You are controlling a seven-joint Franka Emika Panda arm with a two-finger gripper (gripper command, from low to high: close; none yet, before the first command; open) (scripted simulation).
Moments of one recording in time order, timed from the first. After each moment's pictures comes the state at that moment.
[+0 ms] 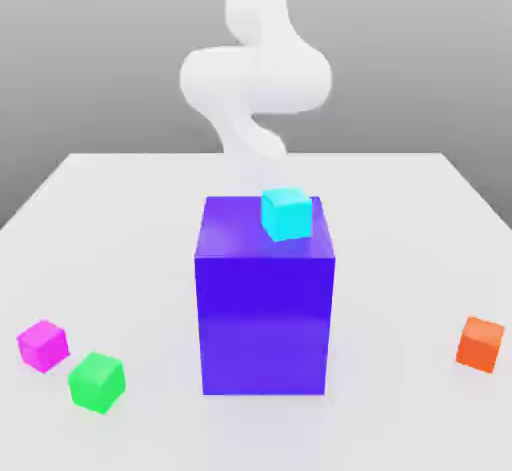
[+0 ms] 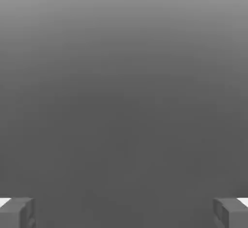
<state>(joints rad) -0.08 -0.73 0.02 -2.32 -0.02 2.34 0.91</state>
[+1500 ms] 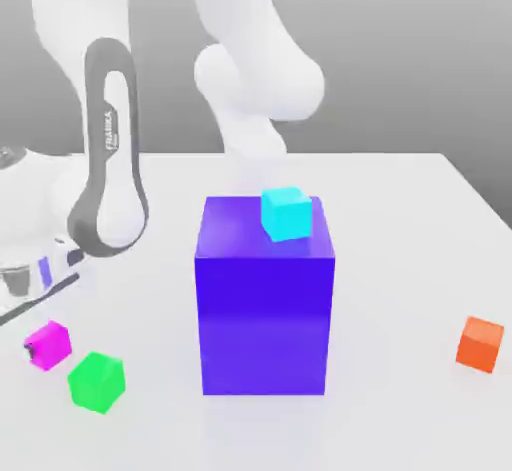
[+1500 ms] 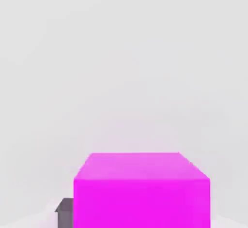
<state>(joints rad) -0.75 0.32 -0.03 -2.58 0.05 2.90 2.10</state>
